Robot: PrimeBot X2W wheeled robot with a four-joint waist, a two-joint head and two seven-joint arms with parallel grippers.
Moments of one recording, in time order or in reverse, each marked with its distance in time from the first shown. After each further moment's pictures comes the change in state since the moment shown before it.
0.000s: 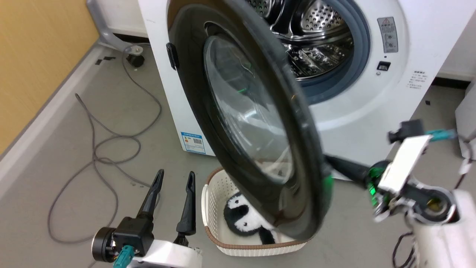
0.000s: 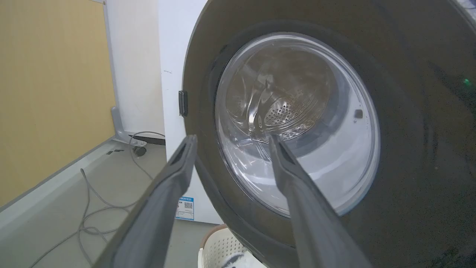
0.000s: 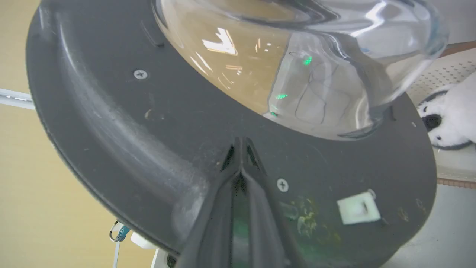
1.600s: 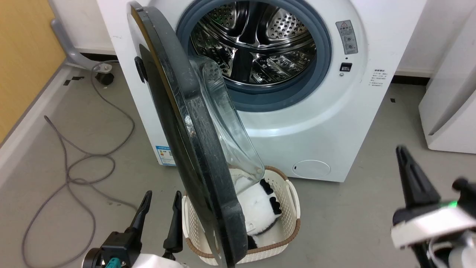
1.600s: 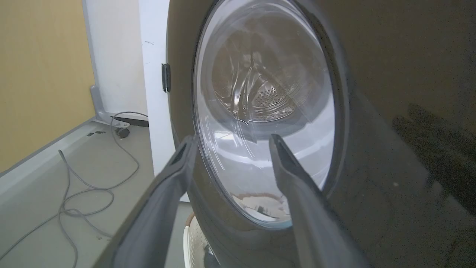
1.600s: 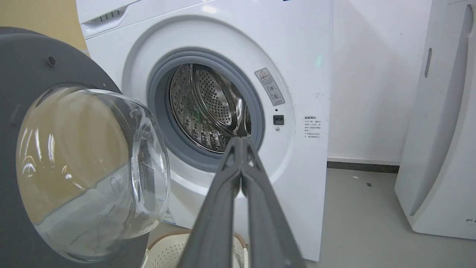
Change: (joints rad) left arm 0.063 -0.001 0.071 0.054 -0.027 -0.028 0.000; right arm 0.337 -0.156 0.142 -0.320 -0.845 0.000 -1.079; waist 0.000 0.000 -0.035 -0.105
